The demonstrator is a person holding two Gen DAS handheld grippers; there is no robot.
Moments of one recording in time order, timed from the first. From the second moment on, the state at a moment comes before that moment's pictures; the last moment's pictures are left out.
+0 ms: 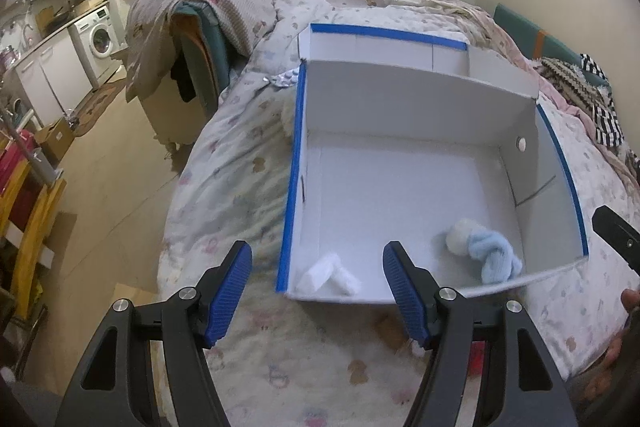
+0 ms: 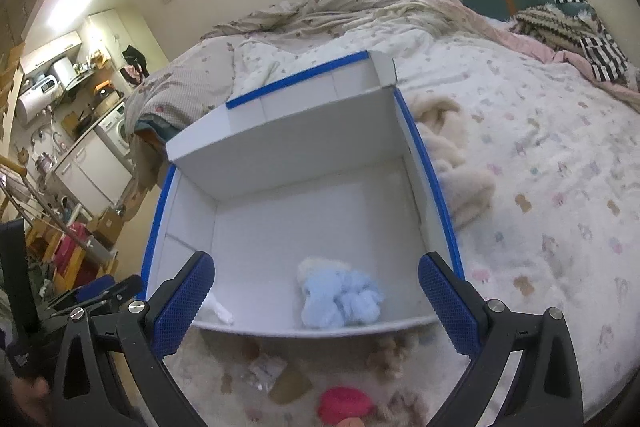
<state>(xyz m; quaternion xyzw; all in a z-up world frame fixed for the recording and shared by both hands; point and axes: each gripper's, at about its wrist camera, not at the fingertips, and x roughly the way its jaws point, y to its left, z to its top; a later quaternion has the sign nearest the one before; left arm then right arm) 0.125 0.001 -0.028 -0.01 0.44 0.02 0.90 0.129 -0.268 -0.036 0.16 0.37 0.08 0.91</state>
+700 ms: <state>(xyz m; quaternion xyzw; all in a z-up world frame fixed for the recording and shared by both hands) 0.107 0.029 -0.085 -0.04 0.53 0.05 0.84 0.095 -0.267 -0.058 0.14 0.43 0.08 0.89</state>
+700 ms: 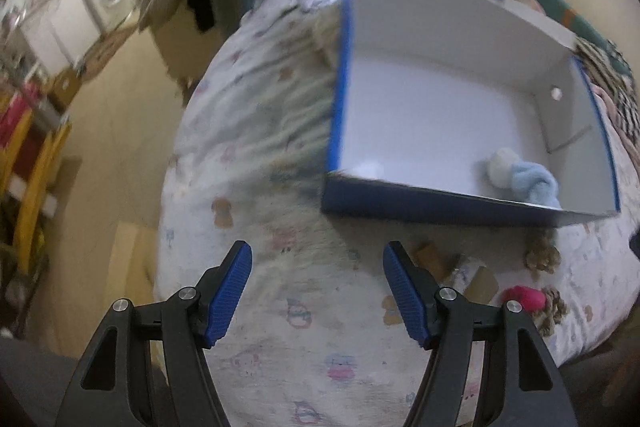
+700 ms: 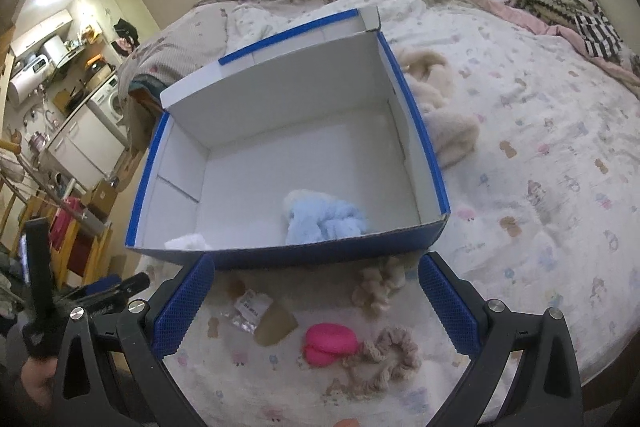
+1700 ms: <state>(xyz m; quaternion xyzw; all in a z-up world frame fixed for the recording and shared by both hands) 0.137 -0.056 -0.154 -0.09 0.64 -0.13 0.75 0.134 -0.281 -0.118 0.14 0.53 0.00 0.84</state>
